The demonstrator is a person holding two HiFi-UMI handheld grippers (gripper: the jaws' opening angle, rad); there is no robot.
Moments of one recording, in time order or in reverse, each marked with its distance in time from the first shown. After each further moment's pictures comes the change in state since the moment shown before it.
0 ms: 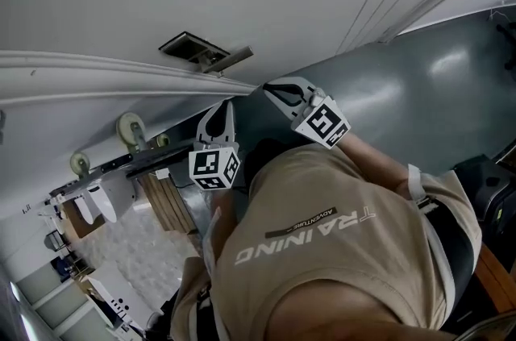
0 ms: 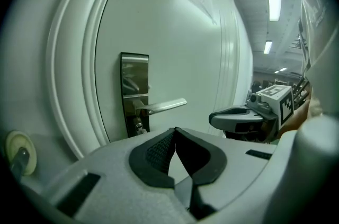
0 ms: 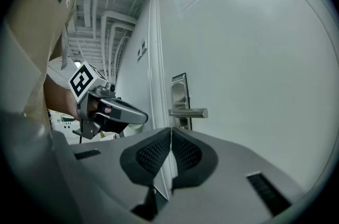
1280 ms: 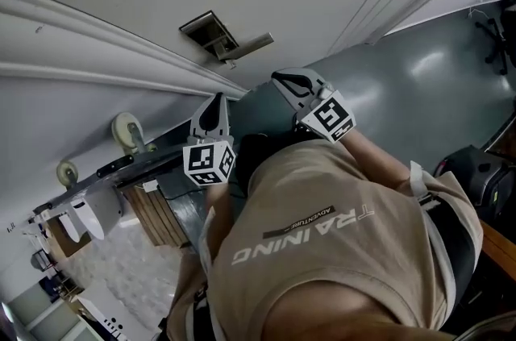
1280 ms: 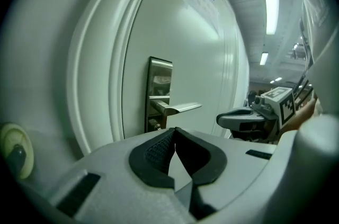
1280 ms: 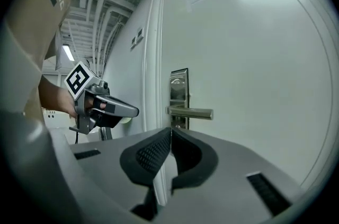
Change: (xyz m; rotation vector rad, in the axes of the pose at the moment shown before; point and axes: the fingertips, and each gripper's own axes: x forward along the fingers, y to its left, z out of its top) left arm -0.022 0.060 -0.008 -0.037 -0.107 -0.052; right arm 0.027 0.013 0.001 -0.061 0.060 -0.159
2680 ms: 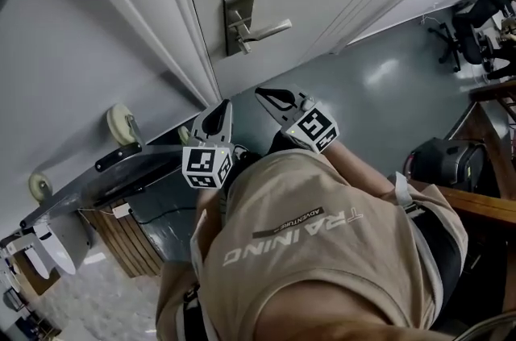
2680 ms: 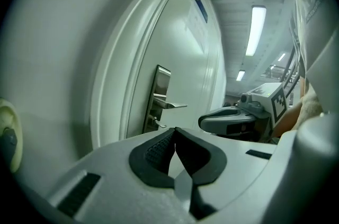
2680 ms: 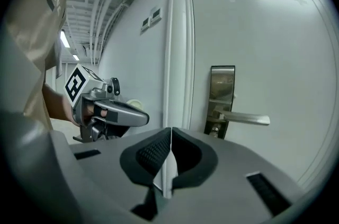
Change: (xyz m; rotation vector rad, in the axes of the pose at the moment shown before) left arm -0.072 0.034 -0.031 -0.035 -0.079 -0.274; right arm 0.050 0.127 0.015 -0.050 0.125 -0.060
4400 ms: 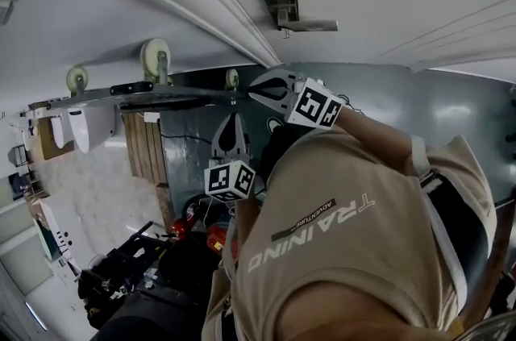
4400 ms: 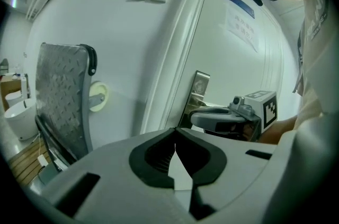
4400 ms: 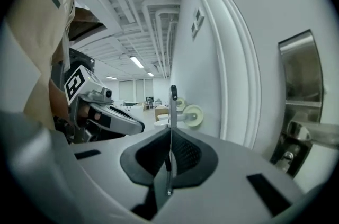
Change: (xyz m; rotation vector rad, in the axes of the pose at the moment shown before) left arm -0.051 -0.056 -0.035 -0.298 -0.076 0.754; right arm 0.006 0.046 -0.005 -0.150 -0.089 0.856
